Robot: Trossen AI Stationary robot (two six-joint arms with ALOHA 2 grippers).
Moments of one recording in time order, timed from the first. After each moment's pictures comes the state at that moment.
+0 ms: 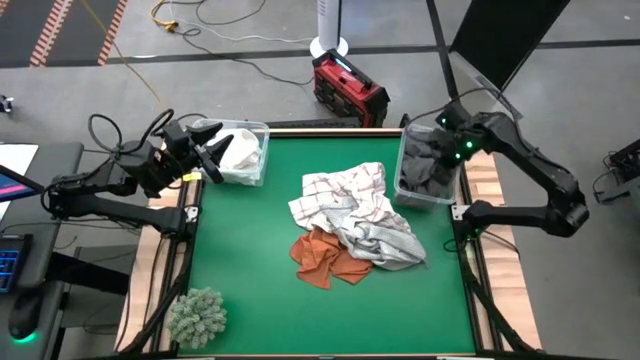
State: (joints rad) left arm 0.00 0.66 1.01 -0.26 -0.76 -0.05; right arm -0.88 1.08 1.13 -1.37 -0.05 -0.24
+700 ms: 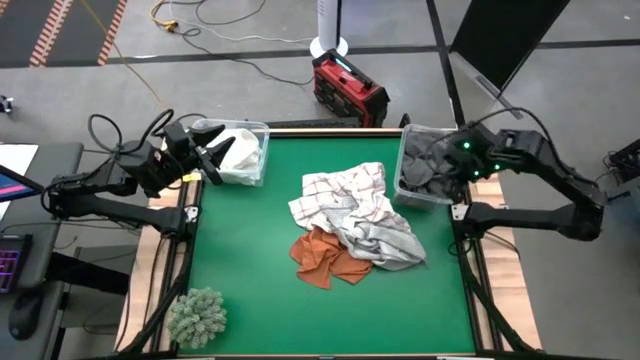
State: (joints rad) left arm 0.00 0.66 1.01 -0.25 -0.72 -0.07; right arm -0.52 0.88 1.20 -1.47 0.00 0.07
